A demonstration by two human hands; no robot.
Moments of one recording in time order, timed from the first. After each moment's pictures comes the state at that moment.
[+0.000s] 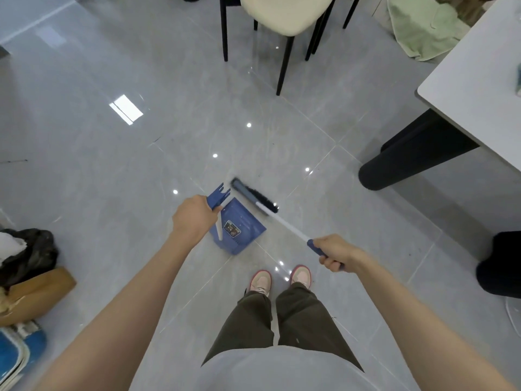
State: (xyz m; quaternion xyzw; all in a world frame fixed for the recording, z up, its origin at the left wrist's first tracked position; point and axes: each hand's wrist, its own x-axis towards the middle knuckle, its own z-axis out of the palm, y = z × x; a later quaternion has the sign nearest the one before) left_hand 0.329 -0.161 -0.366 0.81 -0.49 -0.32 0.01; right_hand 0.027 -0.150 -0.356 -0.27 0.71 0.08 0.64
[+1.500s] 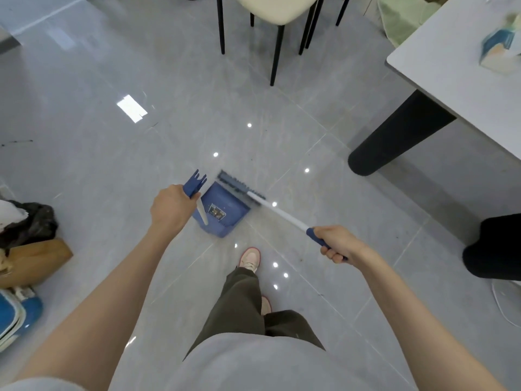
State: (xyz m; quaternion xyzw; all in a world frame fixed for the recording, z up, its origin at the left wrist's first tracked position) left_hand 0.290 -0.054 -0.345 0.84 -0.46 -0.27 0.07; right_hand -0.035 -0.041 -0.313 -0.31 0.73 0.01 0.61
